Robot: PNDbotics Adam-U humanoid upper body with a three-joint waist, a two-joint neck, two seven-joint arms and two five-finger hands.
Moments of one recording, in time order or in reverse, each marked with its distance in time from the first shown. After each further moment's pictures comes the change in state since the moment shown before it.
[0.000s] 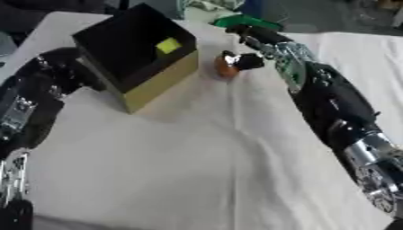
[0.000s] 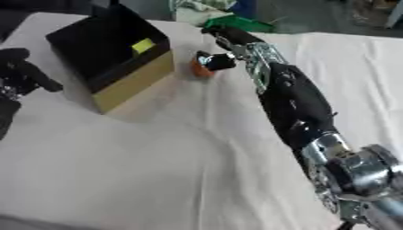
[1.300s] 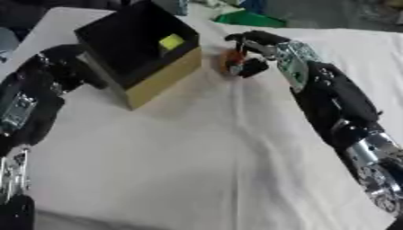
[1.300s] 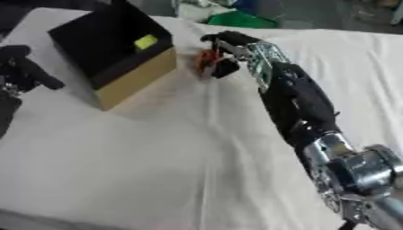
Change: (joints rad) left arm -0.002 0.000 0.005 0.000 0.000 0.002 -0.011; right arm 0.013 0.018 0.003 -0.018 0.043 -0.027 0.033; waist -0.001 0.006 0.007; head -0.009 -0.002
